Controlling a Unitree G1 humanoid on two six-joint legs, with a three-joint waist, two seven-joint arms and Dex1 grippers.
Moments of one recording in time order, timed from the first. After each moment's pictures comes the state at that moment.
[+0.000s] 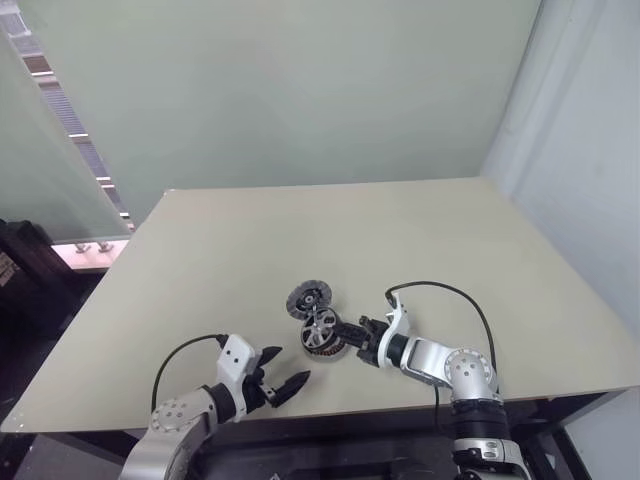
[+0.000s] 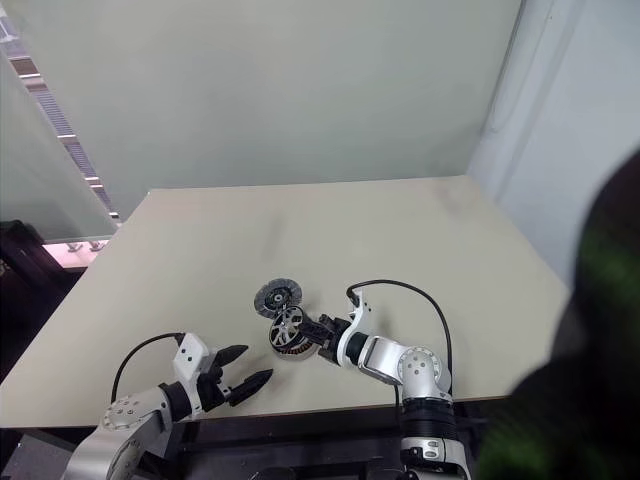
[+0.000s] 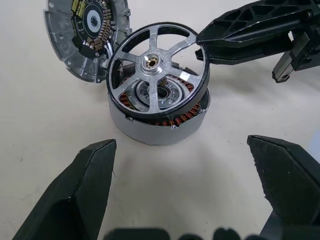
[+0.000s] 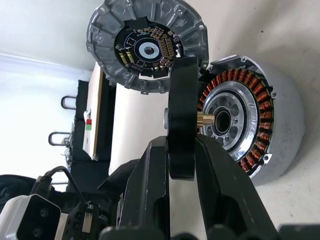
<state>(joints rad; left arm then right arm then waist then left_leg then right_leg) 0.20 0.44 0.00 -0.19 -0.33 0.32 -0.74 -0.34 0.14 -0.20 0.17 0.86 1.14 0.12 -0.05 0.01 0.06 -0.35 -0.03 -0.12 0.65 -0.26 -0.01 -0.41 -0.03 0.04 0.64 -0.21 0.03</state>
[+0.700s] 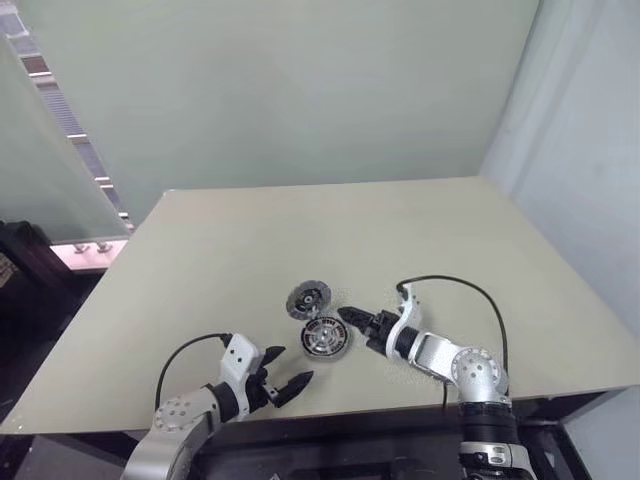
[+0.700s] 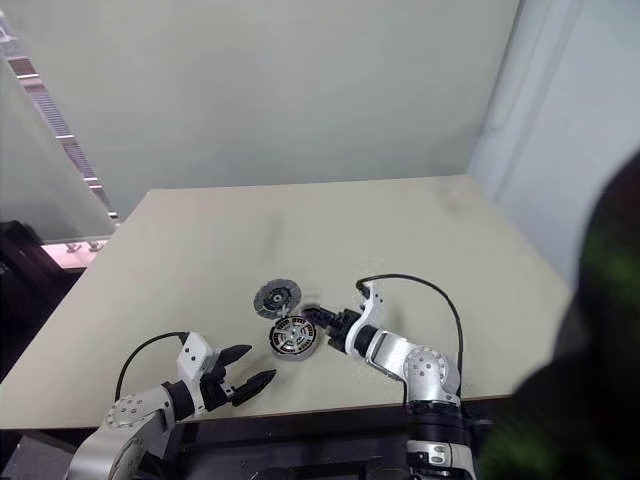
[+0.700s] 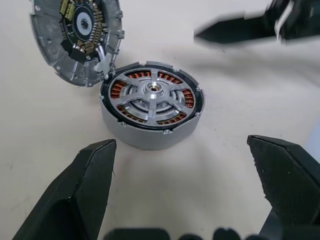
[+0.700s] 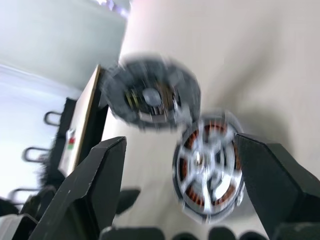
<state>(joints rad) 0.19 0.45 -0.01 -0.18 -0.33 0.32 -0.74 -0.33 0.07 -0.15 0.02 0.78 1.00 0.18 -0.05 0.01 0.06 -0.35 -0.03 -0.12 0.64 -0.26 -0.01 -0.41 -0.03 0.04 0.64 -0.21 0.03</state>
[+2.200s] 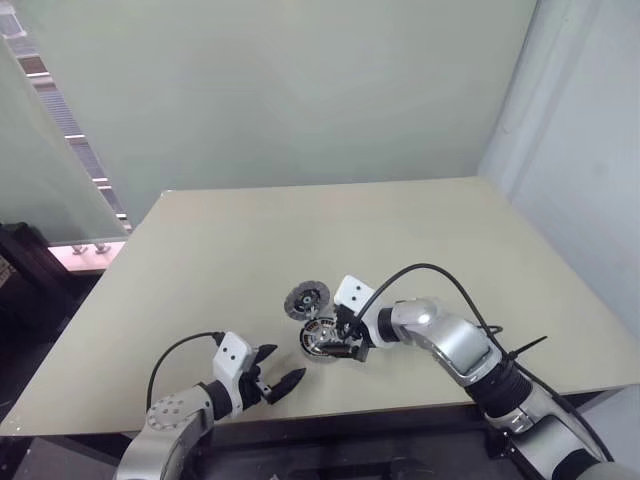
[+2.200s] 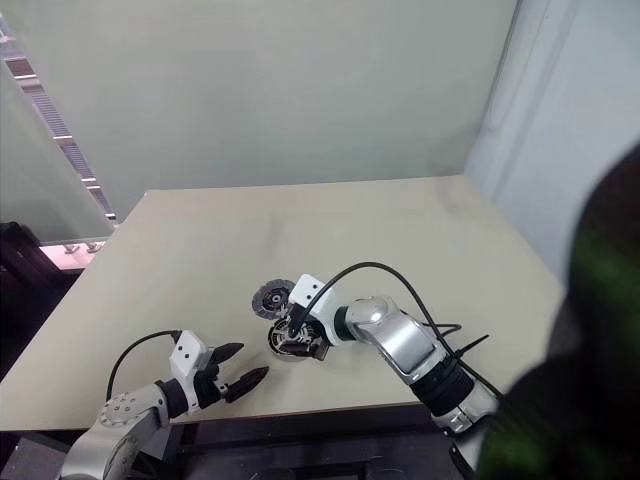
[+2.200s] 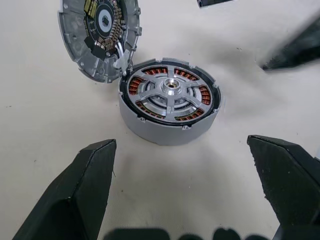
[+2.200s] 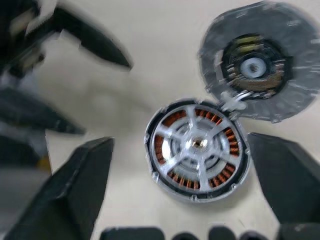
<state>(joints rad) 0.18 0.46 0.01 -0.16 -0.33 0.32 -0.73 -0.65 -0.34 0.64 -0.06 0.11 0.81 0.76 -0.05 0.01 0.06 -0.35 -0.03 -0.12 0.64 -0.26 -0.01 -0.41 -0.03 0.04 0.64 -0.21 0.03</state>
